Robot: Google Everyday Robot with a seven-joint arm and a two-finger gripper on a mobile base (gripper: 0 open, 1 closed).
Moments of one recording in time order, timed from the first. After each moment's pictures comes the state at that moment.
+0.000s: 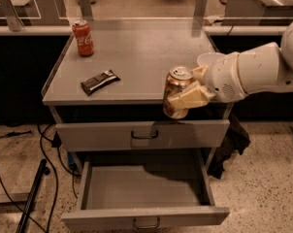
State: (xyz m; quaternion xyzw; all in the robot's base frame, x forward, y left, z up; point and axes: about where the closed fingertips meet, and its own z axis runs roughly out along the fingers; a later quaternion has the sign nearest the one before) arm 0.532 -0.093 0.905 -0.50 0.73 0.20 0.41
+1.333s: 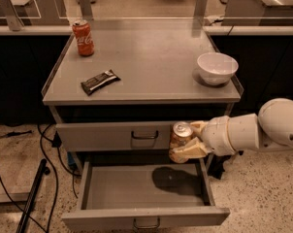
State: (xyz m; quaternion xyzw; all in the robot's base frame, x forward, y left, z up) arm 0.508 -0.121 0.739 -0.53 0.73 0.20 0.39
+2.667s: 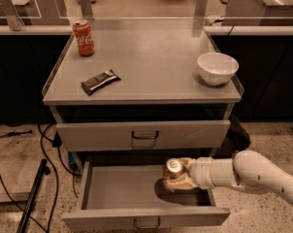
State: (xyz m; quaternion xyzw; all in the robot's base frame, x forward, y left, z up) arm 0.507 -0.113 0.557 -0.54 0.70 0.23 0.41
